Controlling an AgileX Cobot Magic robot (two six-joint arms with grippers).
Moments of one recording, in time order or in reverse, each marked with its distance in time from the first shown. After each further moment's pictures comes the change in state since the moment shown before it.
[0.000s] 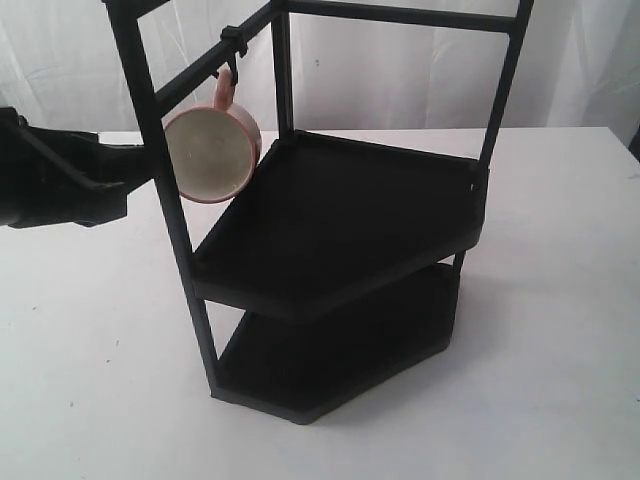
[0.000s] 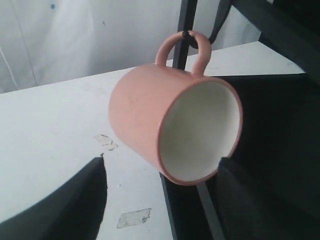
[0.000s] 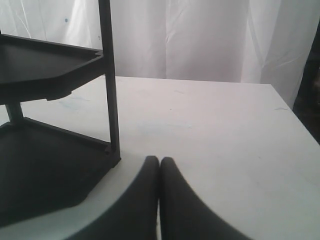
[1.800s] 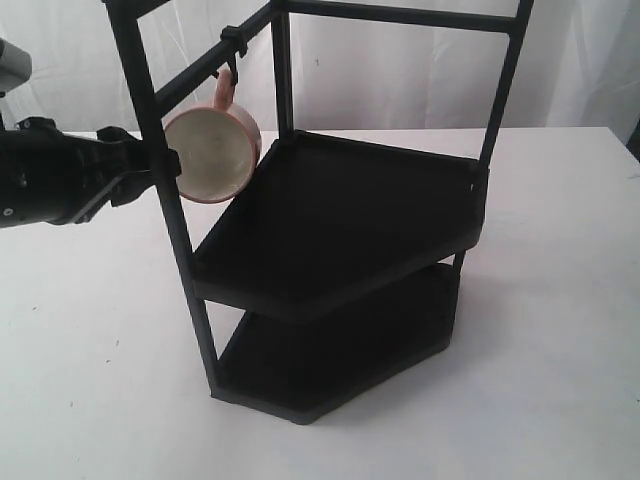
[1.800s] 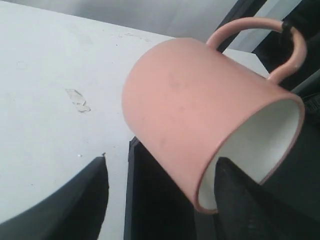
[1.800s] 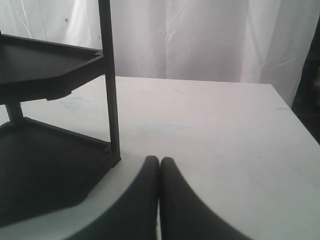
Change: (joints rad) left arm 0.121 0.206 -0.054 -0.120 0.173 -0.207; right arm 0.000 0.000 0.000 0.000 0.002 0.000
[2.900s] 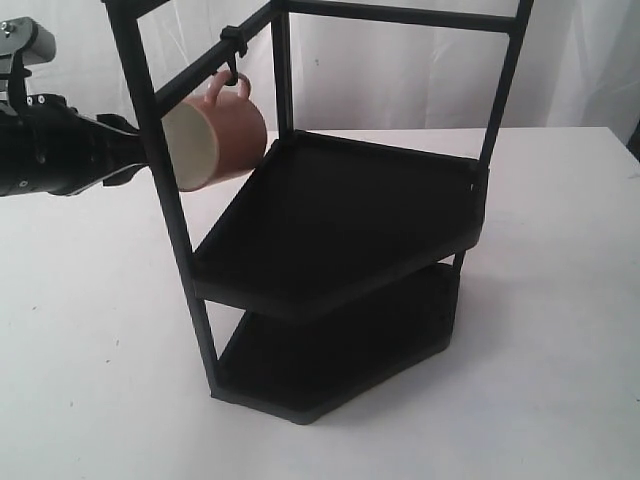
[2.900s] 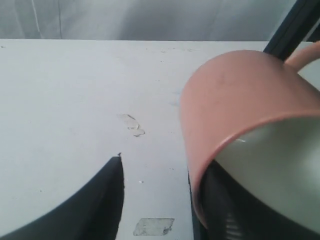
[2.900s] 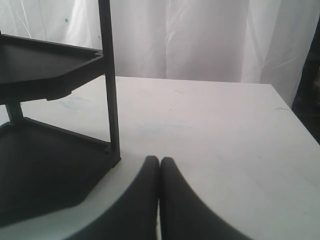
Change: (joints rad) left arm 0.000 0.095 -0.112 0.187 -0.148 0.000; right arm 0.000 0.000 0.000 0.000 0.000 0.000
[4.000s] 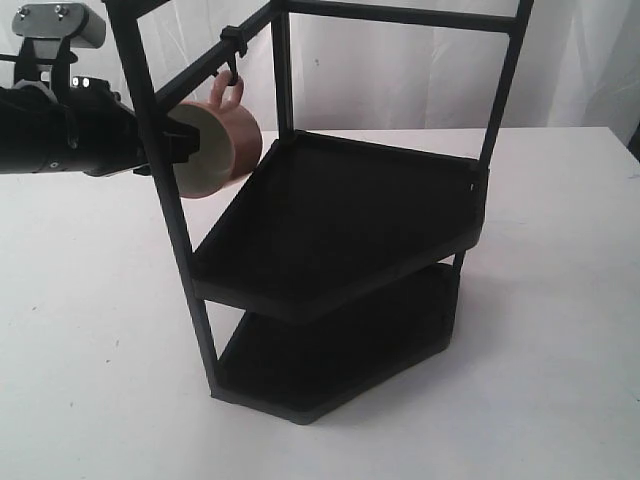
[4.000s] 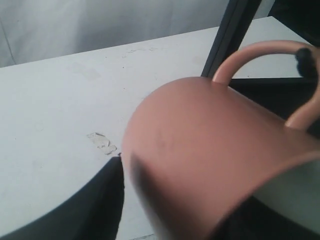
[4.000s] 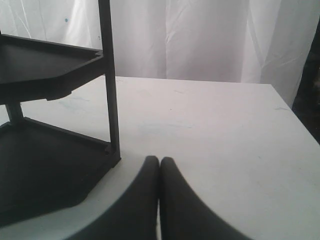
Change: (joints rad) left arm 0.000 0.091 -0.110 0.117 0.143 0.048; right arm 0.000 0.000 0.000 0.000 0.000 0.000
